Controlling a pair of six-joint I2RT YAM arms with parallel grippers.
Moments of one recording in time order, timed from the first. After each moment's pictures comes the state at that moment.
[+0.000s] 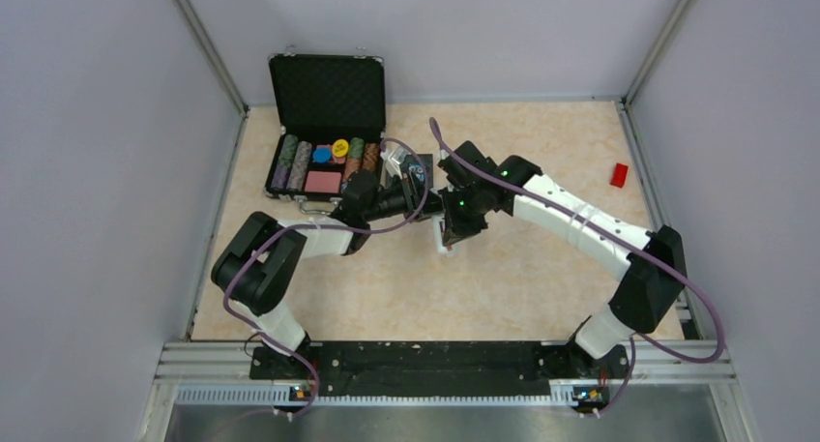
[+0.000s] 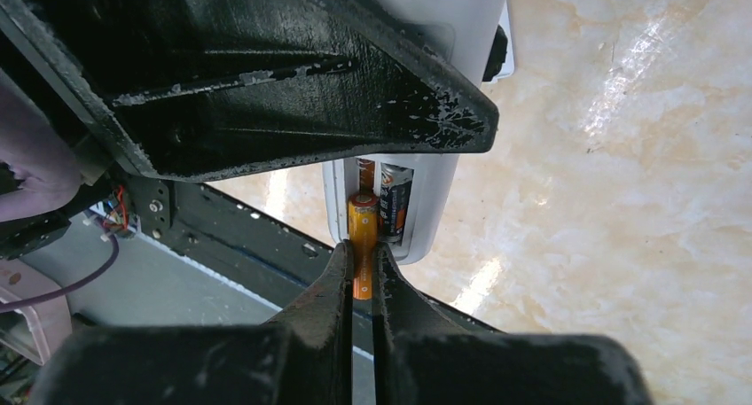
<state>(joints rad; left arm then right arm) -0.53 1.69 0.75 0.88 0.72 -1.16 0.80 1.57 1.44 -0.99 -0.12 0.55</state>
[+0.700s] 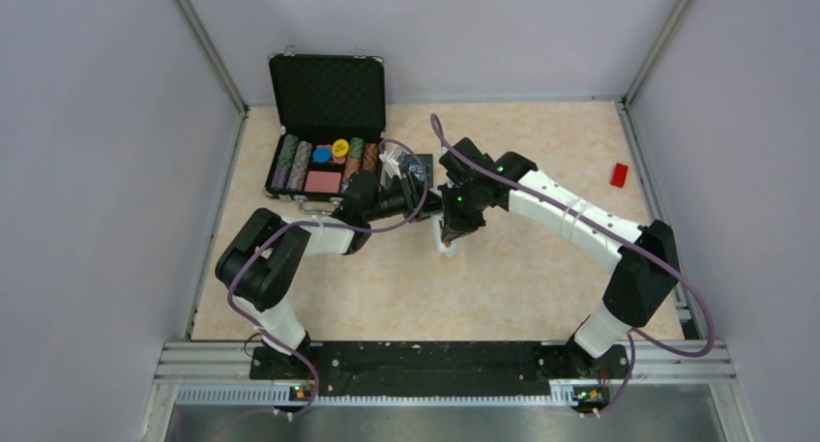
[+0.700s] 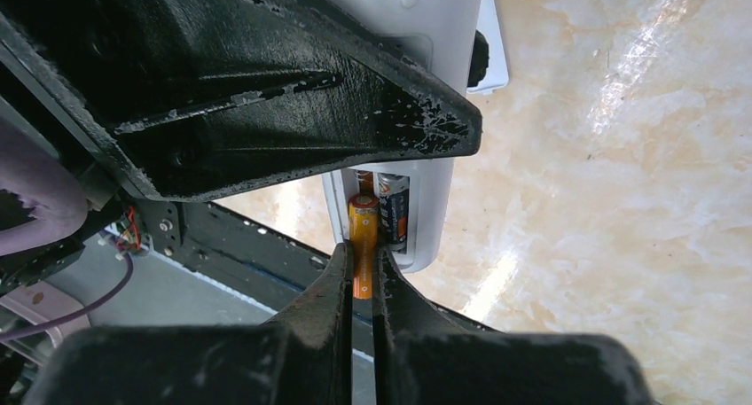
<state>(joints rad) -0.53 1.72 0.75 0.88 0.71 -1.18 0.78 1.61 1.46 -0.98 -0.12 0.59</state>
